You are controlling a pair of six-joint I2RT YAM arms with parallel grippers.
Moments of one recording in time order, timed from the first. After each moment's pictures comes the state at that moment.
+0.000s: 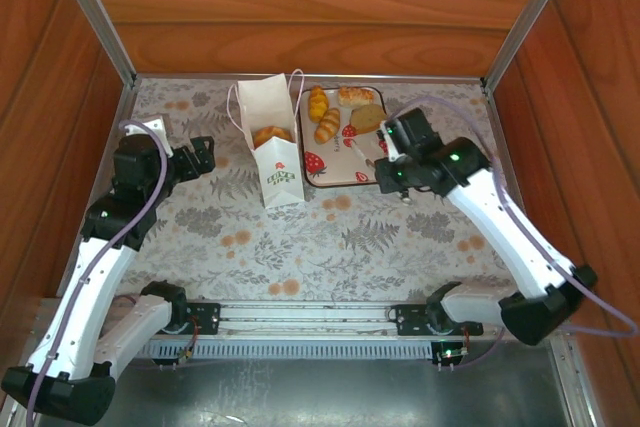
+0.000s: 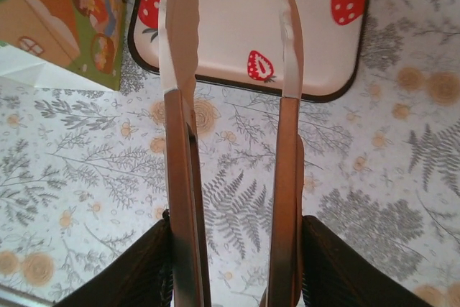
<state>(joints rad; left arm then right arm) -0.23 0.81 0.94 -0.58 -0.01 -0.49 0.63 1.29 1.38 -1.16 0.11 0.24</state>
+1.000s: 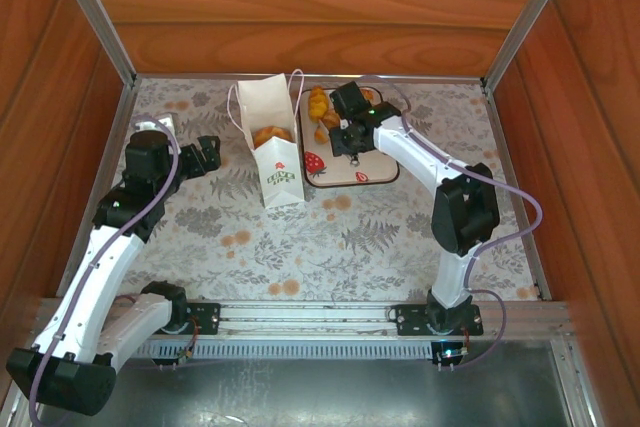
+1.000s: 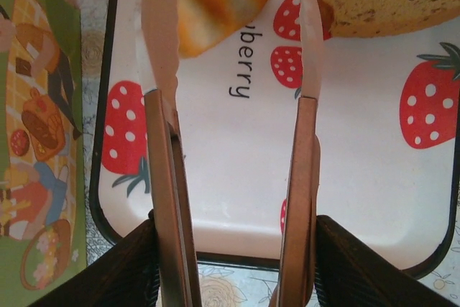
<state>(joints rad) -0.23 0.87 0.90 -0.50 0.00 -0.47 0.59 1.88 1.61 -0.83 0.15 0.29</state>
